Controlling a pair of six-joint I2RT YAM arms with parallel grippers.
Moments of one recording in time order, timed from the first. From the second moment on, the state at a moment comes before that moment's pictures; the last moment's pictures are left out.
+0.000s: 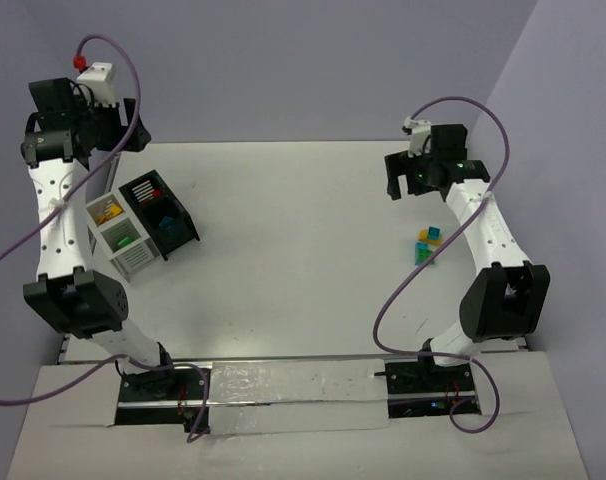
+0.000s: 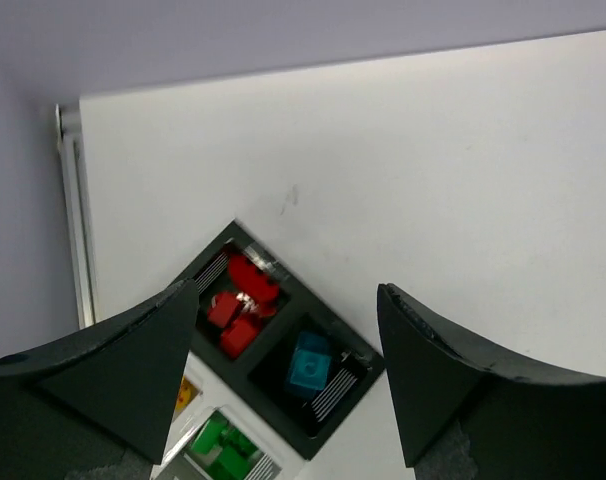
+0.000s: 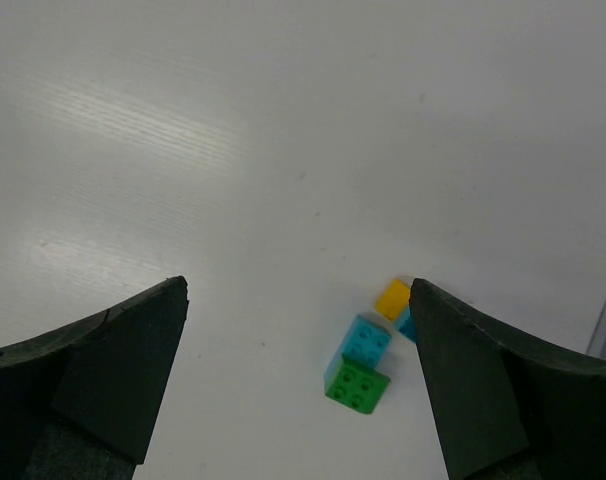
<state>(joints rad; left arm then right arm) 0.21 1.68 1.95 -0.81 0.39 0.16 0.04 1.53 1.43 -0.67 -0.18 -0.20</state>
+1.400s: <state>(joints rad) 0.07 1.56 1.78 -0.73 0.27 0.12 -0.21 1.89 1.40 -0.78 -0.01 -0.06</state>
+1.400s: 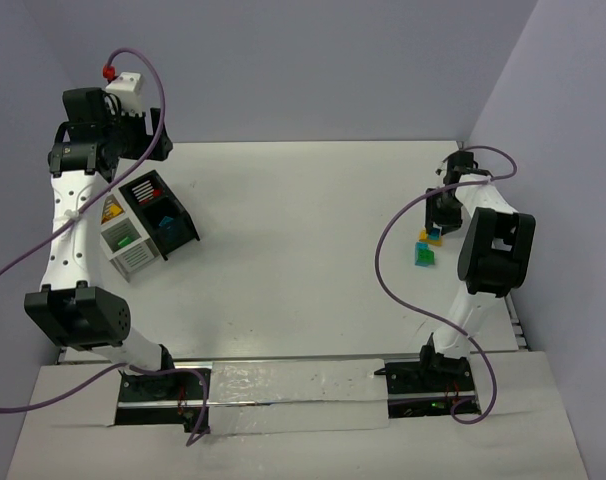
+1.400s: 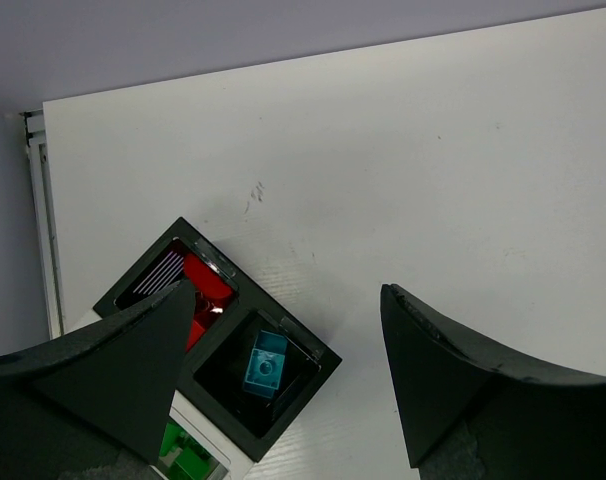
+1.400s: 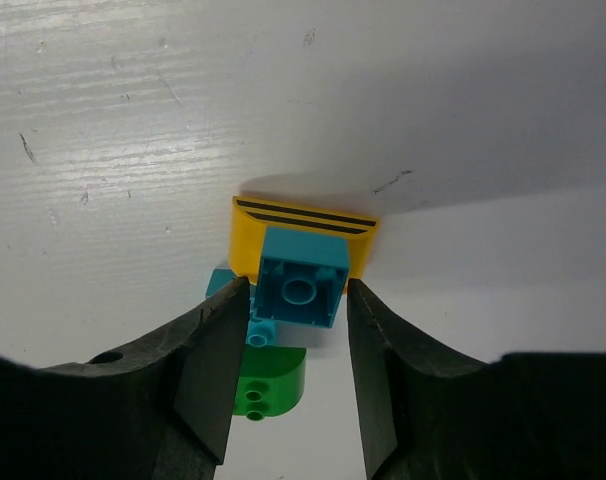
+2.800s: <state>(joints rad) 0.12 1.52 1.68 -0.69 0.70 0.11 -0.03 1.85 1.78 -0.88 -0.64 -0.05</state>
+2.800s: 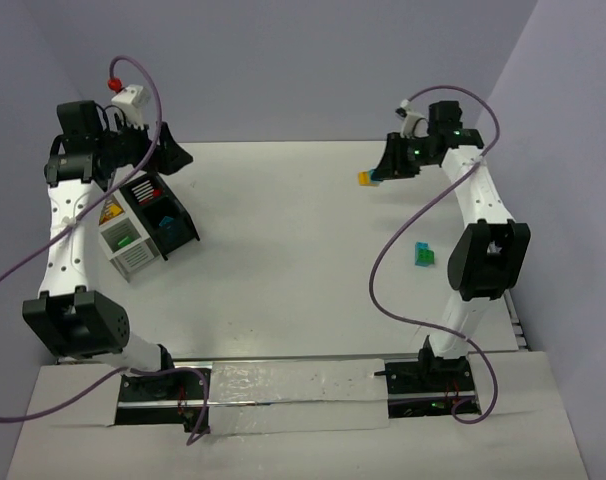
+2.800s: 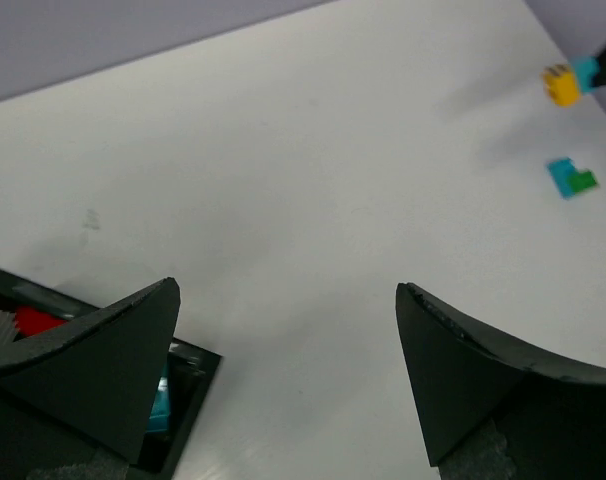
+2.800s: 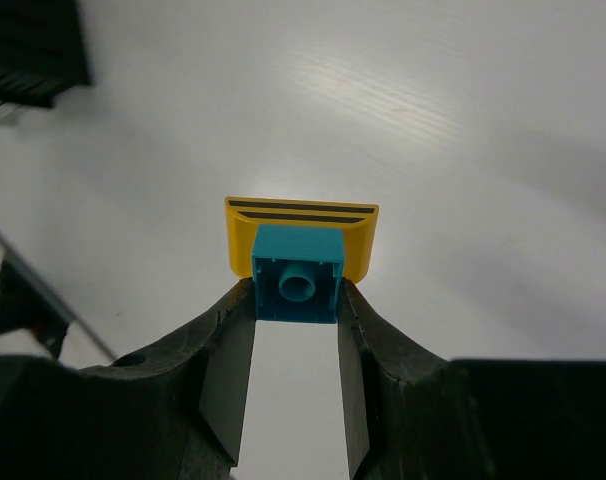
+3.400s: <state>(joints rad) -0.24 1.19 1.21 -0.34 0.87 0.20 0.34 1.83 1.86 -0.67 -1.14 0.23</state>
